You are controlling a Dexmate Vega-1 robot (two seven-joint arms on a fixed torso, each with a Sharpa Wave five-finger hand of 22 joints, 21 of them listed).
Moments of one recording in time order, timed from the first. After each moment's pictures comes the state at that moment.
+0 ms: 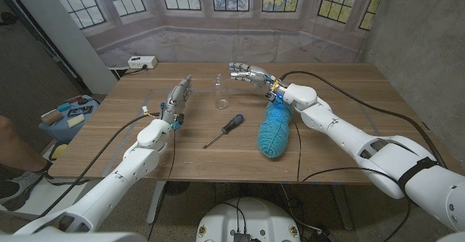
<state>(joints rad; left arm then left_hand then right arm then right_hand) 0.93 0.55 0.35 -1.40 -0.63 -0.31 0.03 0.40 0.16 0.53 0.02 0.18 0.09 -0.04 0.18 0.17 -0.03 0.00 0.20 0.18 -0.02 0.04 0.18 0.17 0.05 0.05 0.20 0.17 -0.40 -0.29 -0.69 -0.89 0.38 0.50 0.52 0.66 -0.06 0.44 -0.19 0.21 0.00 0.07 0.19 0.19 0.02 0.09 0.19 0.20 -0.01 0.05 0.19 0.19 0.22 0.03 0.18 0.17</state>
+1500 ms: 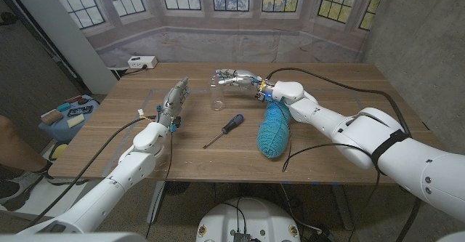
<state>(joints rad) 0.99 0.57 0.32 -1.45 -0.63 -0.30 0.07 0.40 0.16 0.54 0.01 0.18 0.11 -0.04 0.19 0.17 -0.01 0.00 0.20 0.18 0.00 0.05 0.18 0.17 0.05 0.05 0.20 0.17 -0.22 -0.10 -0.75 -0.48 0.33 0.62 0.64 0.73 -0.09 0.45 -0.18 0.21 -0.03 0.07 0.19 0.19 -0.02 0.08 0.19 0.20 -0.03 0.05 0.19 0.19 0.20 0.02 0.18 0.17</state>
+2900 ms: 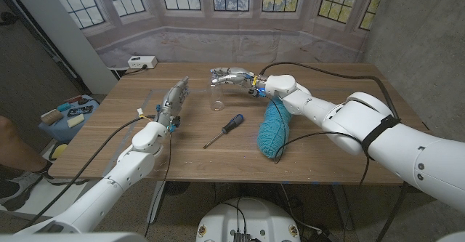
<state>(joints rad) 0.99 0.58 0.32 -1.47 -0.64 -0.30 0.06 0.41 0.17 0.55 -0.01 0.18 0.14 -0.04 0.19 0.18 0.00 0.00 0.20 0.18 0.01 0.04 0.18 0.17 0.05 0.05 0.20 0.17 -0.13 -0.03 -0.80 -0.37 0.29 0.59 0.61 0.75 -0.11 0.46 -0.18 0.21 -0.03 0.06 0.19 0.19 -0.03 0.07 0.19 0.20 -0.04 0.05 0.19 0.19 0.19 0.01 0.18 0.17</state>
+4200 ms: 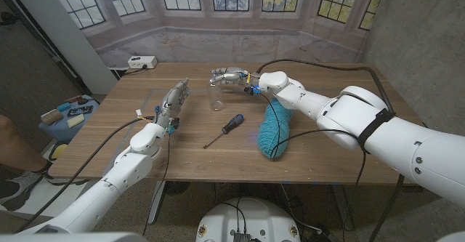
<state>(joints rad) 1.02 0.61 0.31 -1.50 -0.64 -0.28 0.06 0.41 0.17 0.56 -0.02 0.18 0.14 -0.04 0.19 0.18 0.00 0.00 0.20 0.18 0.01 0.04 0.18 0.17 0.05 0.05 0.20 0.17 -0.09 0.00 -0.87 -0.36 0.27 0.43 0.48 0.76 -0.12 0.45 -0.17 0.21 -0.04 0.06 0.19 0.19 -0.04 0.07 0.19 0.20 -0.04 0.04 0.19 0.19 0.19 0.01 0.18 0.17</state>
